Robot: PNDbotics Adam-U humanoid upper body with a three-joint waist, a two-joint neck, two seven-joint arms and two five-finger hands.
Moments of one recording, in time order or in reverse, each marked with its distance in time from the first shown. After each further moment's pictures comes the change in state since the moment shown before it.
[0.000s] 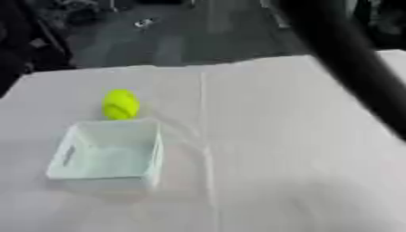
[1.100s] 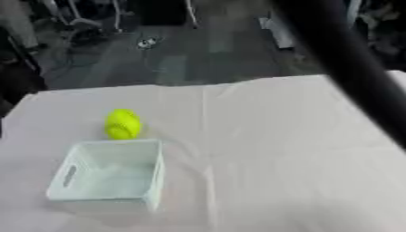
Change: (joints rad) left arm -0.026 0.056 0.013 0.000 -0.003 0.043 0.021; right arm 0.018 0.000 0.008 0.000 0.040 -0.019 -0.042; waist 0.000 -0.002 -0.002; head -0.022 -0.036
